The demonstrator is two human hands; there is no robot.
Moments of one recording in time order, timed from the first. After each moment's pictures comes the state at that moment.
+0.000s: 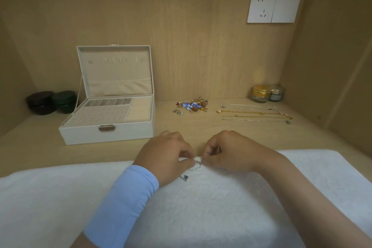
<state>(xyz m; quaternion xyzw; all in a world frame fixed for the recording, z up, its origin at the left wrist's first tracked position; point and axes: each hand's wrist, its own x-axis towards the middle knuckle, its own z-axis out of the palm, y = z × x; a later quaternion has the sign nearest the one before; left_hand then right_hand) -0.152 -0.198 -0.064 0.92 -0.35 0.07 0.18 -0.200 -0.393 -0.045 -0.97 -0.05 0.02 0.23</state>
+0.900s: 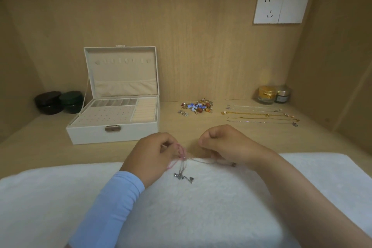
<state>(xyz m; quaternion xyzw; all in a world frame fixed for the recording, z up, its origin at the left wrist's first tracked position) -0.144 -0.172 -0.071 0.89 -0.22 0.06 0.40 -0.181 -0.377 -0.048 -0.85 0.01 0.04 0.52</state>
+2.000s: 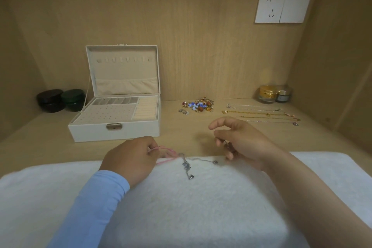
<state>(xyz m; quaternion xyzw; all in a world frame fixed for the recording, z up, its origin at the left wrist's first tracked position) -0.153 -0.143 -0.054 0.98 -0.13 0.03 0.16 -0.190 -0.394 -0.044 -0.77 0.06 0.02 0.64</state>
